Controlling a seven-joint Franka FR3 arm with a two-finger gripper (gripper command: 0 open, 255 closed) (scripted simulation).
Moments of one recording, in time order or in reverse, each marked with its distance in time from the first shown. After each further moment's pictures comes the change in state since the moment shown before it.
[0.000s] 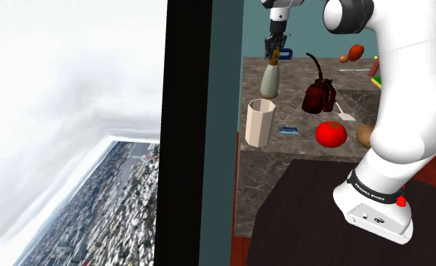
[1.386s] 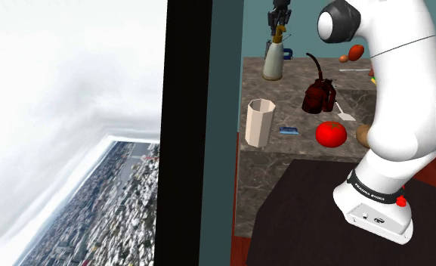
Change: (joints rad) arm -0.086 0.119 0.012 0.491 0.028 -0.365 0.030
